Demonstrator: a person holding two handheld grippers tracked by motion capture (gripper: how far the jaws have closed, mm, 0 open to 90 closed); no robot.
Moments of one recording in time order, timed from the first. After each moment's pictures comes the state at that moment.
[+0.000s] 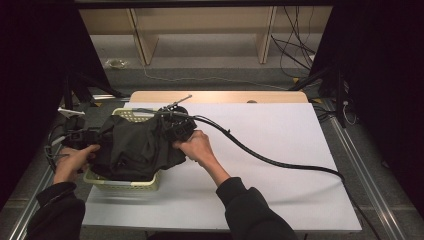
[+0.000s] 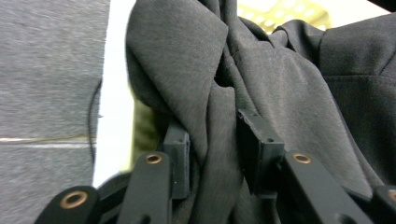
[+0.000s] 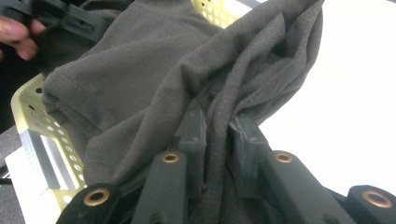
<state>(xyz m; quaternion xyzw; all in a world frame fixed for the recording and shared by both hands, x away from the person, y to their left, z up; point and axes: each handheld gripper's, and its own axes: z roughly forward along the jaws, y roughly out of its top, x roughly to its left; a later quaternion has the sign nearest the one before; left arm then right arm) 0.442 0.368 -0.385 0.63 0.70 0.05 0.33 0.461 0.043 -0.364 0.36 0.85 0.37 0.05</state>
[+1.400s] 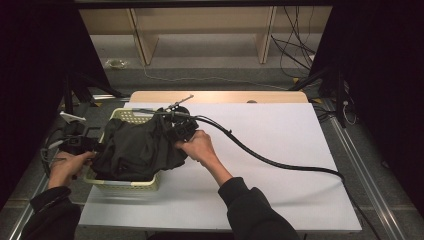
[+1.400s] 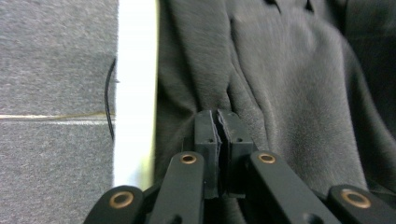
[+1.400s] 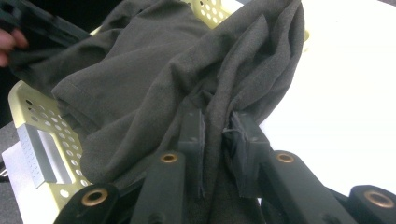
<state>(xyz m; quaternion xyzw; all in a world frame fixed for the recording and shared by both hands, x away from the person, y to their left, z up) 0.438 0.360 -0.403 0.66 0.70 0.02 0.28 0.460 0.040 -0.363 0.36 0.85 0.37 0.06</state>
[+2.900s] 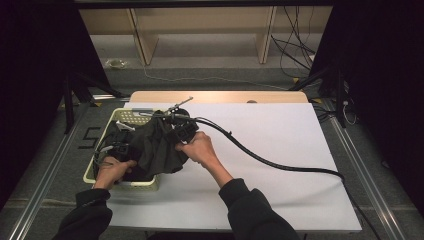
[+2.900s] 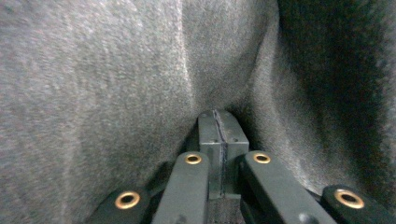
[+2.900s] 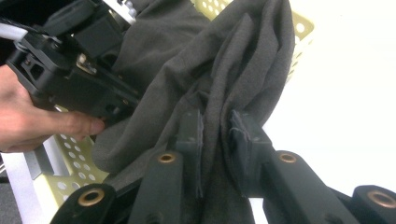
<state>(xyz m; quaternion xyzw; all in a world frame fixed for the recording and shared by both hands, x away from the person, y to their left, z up) 0.453 0.265 -0.450 0.73 0.63 -0.01 0.26 0.459 0.039 -0.367 0.35 0.86 0.37 0.06</state>
